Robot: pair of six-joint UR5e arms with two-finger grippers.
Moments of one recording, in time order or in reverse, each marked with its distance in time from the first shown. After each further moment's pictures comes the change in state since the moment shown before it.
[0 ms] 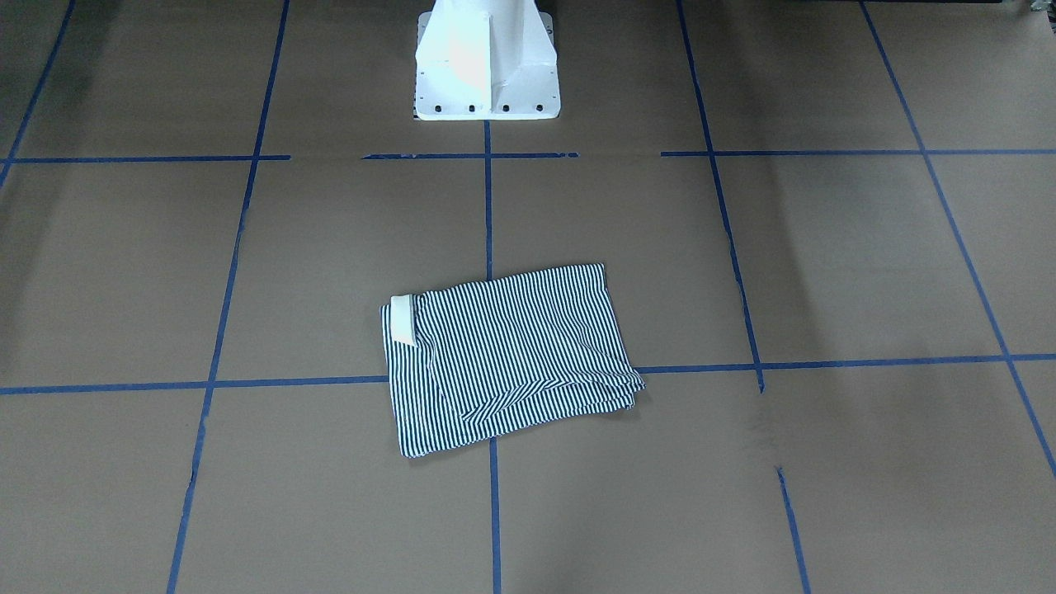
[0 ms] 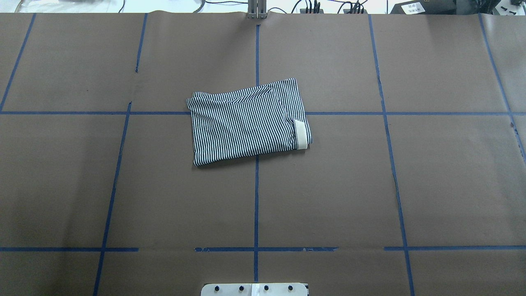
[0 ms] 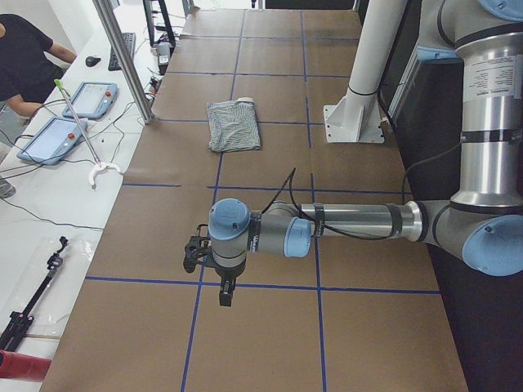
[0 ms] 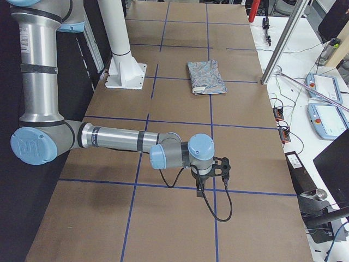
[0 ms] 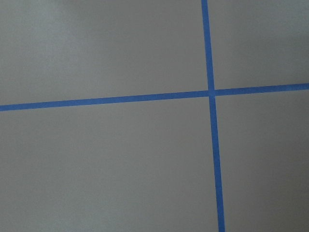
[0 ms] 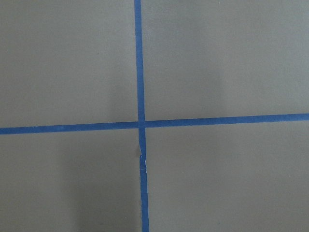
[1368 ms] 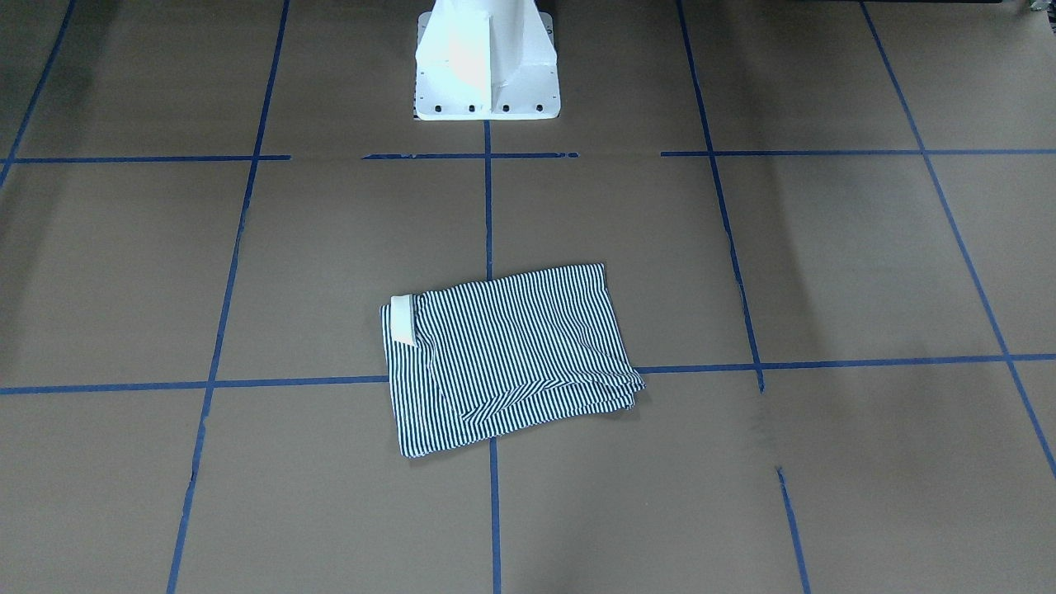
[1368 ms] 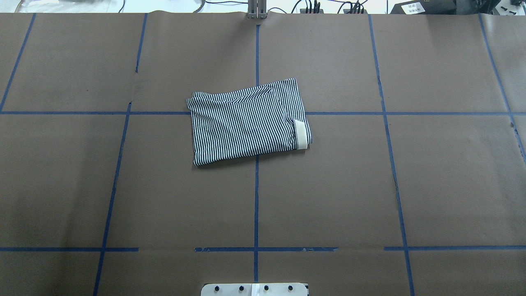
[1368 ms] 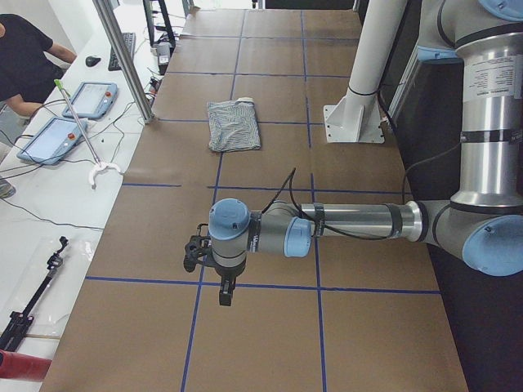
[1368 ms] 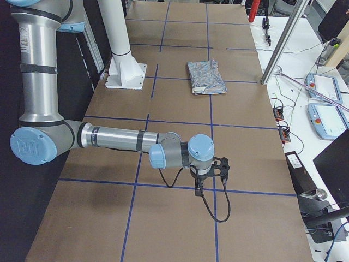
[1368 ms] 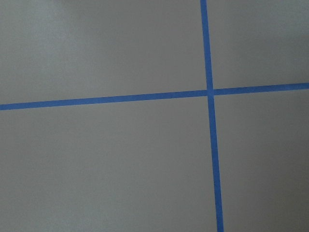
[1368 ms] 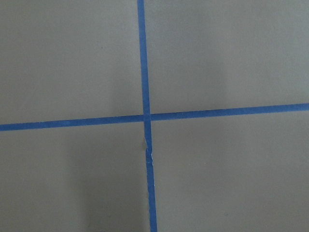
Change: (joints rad) left arm 0.000 0.000 -0.001 0.001 -0.003 0.014; right arm 0.005 0.000 0.008 -0.058 0.033 0.002
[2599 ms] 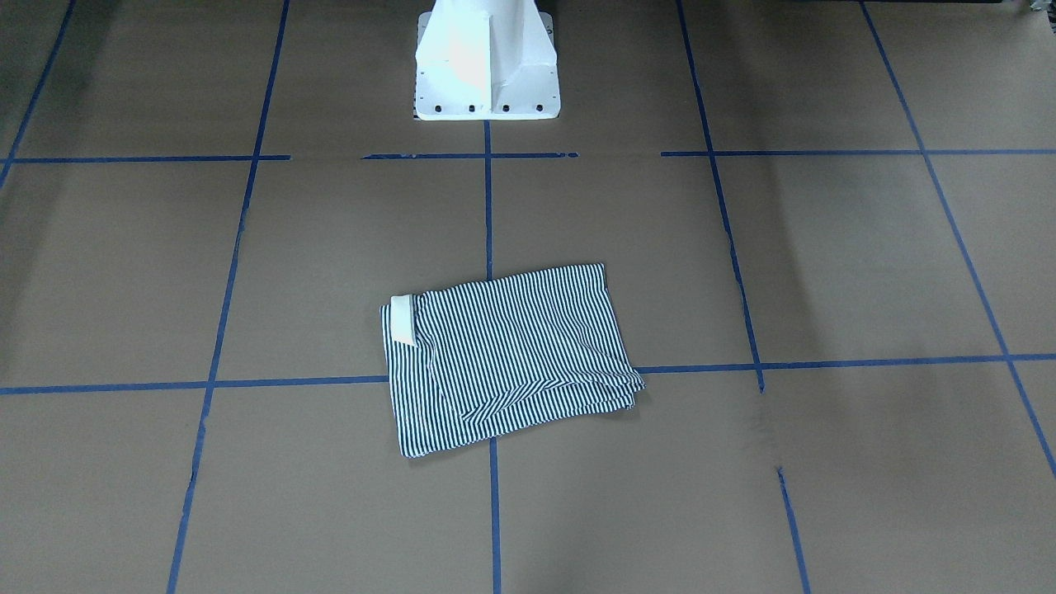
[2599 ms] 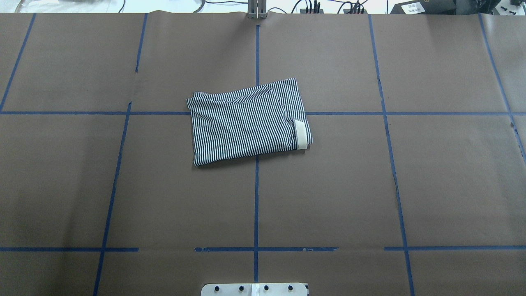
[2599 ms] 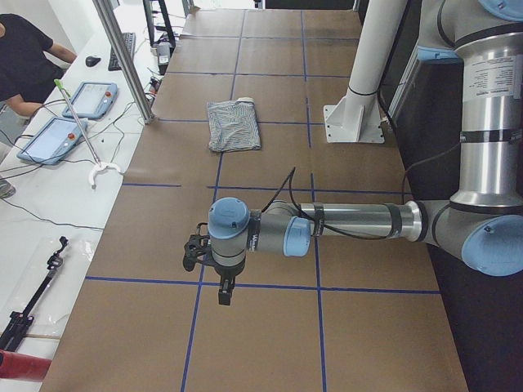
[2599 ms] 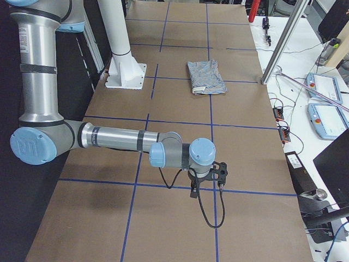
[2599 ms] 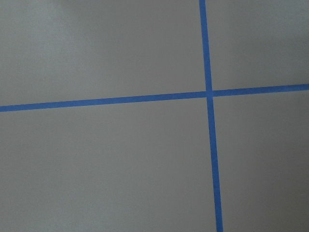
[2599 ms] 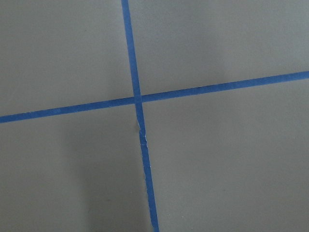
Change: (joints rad) left arm 0.001 -0.003 -0.001 0.000 0.001 0.000; right arm 0.013 0.004 0.001 -0.091 0.015 -0.022
